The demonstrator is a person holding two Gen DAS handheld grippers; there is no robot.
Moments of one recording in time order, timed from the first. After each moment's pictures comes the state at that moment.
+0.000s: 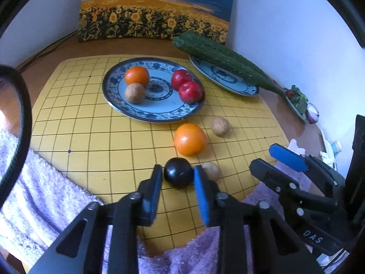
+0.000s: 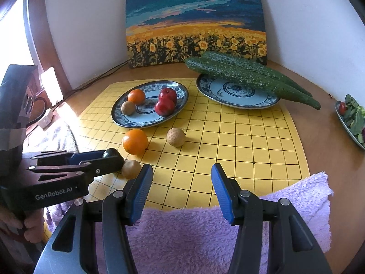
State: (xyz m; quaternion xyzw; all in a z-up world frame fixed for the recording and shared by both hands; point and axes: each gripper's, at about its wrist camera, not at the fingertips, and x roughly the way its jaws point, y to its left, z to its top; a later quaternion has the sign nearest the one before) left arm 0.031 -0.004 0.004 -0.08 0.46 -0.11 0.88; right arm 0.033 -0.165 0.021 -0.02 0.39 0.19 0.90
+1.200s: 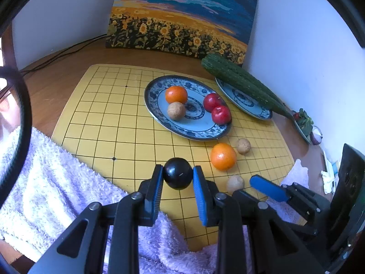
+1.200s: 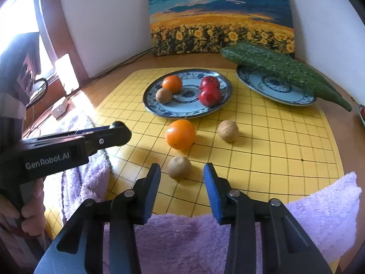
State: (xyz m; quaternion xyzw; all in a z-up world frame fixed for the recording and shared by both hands) left arm 0.026 0.046 0.016 -0.12 0.43 -0.07 0.89; right arm 0.026 -0.110 0.007 -0.03 0.41 0.24 0.88
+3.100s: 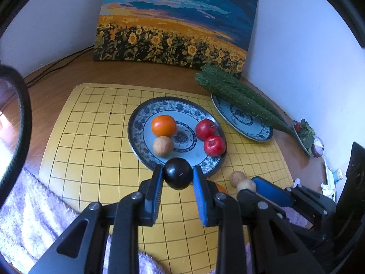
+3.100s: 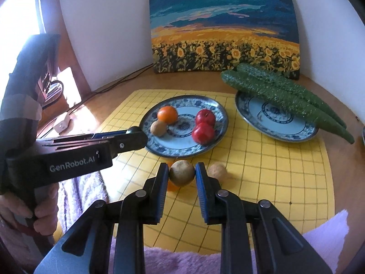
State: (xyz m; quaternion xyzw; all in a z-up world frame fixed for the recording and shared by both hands) left arm 0.077 0.033 0.028 -0.11 0.43 -0.07 0.89; right arm 0.068 -0.121 0.035 -0.02 0.39 0.26 0.88
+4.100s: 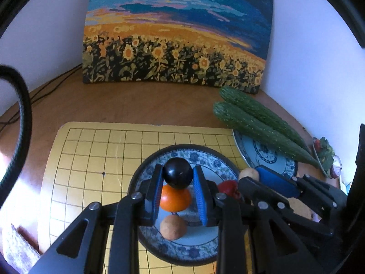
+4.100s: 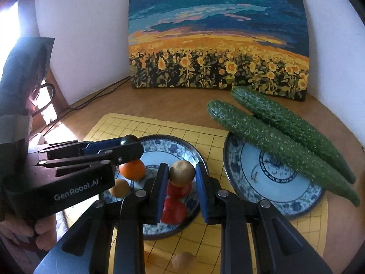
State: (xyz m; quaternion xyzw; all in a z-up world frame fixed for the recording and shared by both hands) left arm 0.174 0.038 0.029 -0.09 0.42 -0.04 0.90; right arm 0.172 -0.101 0.036 -0.04 0.38 0.24 0.89
